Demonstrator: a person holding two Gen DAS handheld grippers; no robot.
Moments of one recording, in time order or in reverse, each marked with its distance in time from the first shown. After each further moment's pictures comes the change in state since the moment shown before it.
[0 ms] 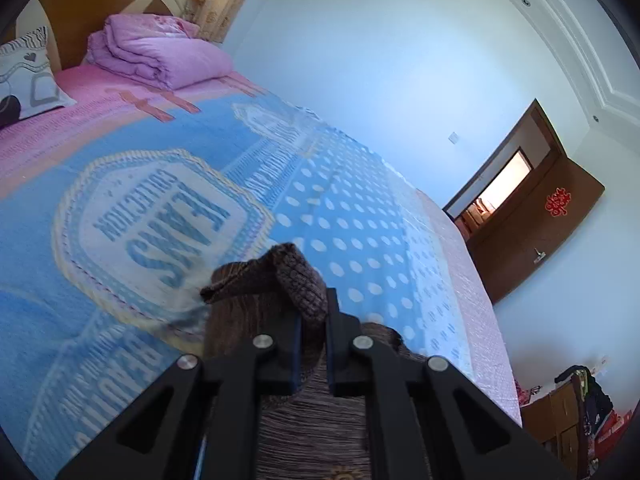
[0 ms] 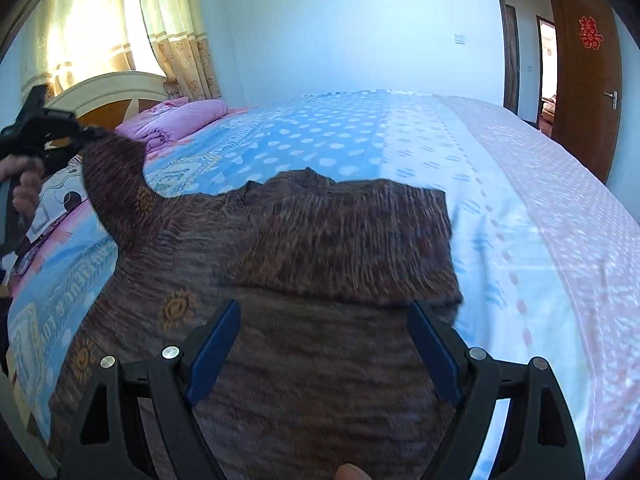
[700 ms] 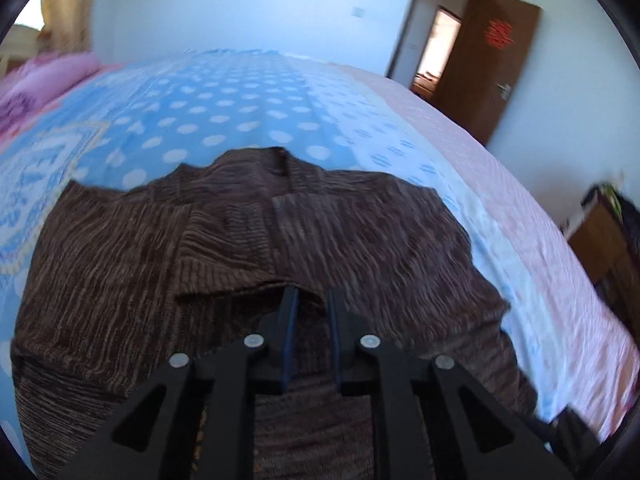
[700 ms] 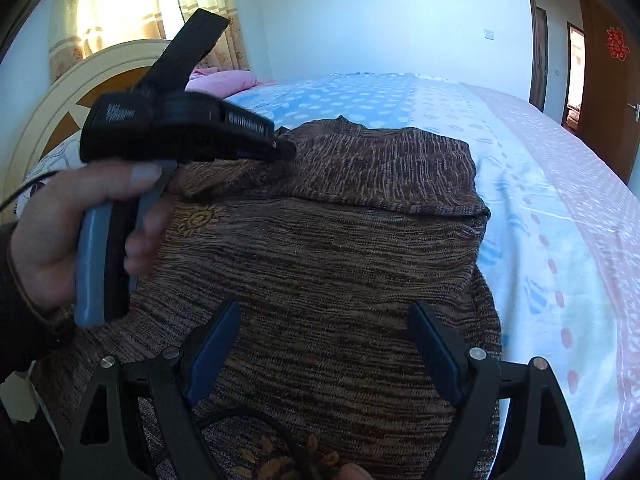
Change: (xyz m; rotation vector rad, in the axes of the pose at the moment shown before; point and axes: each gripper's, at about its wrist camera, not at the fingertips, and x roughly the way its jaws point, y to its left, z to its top) left arm 0.099 -0.135 -0.196 0.510 0.233 -0.020; right arm -0.003 0.012 -0.063 -0.086 0.051 0.064
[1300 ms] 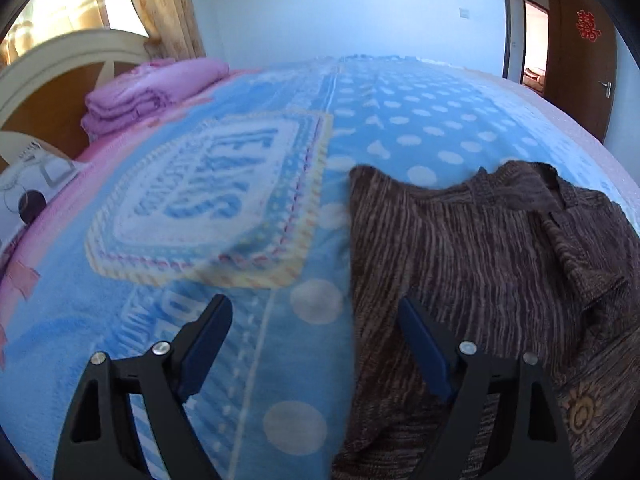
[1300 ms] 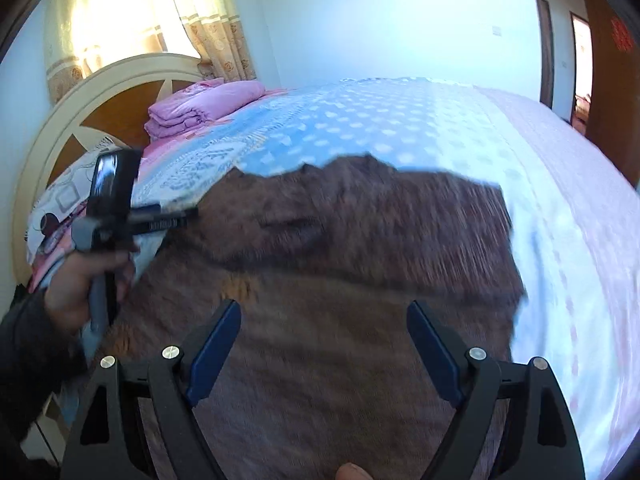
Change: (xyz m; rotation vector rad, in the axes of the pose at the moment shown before) left arm -0.034 0.197 -0.004 -0.067 -0.012 0.472; right arm 0.015 0.033 0.084 0.008 0.013 0.035
